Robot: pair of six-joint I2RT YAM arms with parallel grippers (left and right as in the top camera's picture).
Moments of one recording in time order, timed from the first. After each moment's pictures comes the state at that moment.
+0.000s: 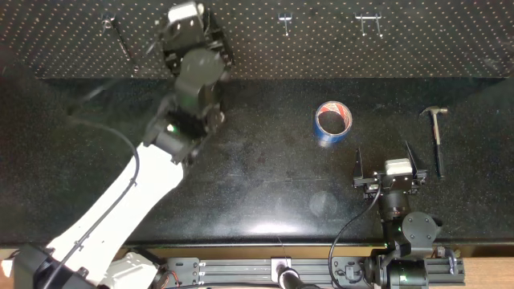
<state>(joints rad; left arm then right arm) -0.52 1.42 1.08 0.22 -0.69 -0.30 -0.04 0.01 0.01 -0.07 -0.10 -0.23</state>
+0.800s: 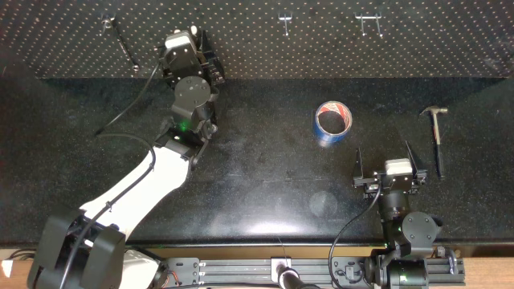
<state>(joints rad) -0.43 1.54 0.82 0.64 -0.59 -0.28 -0.04 0.01 0.01 -0.07 -0.10 -0.23</state>
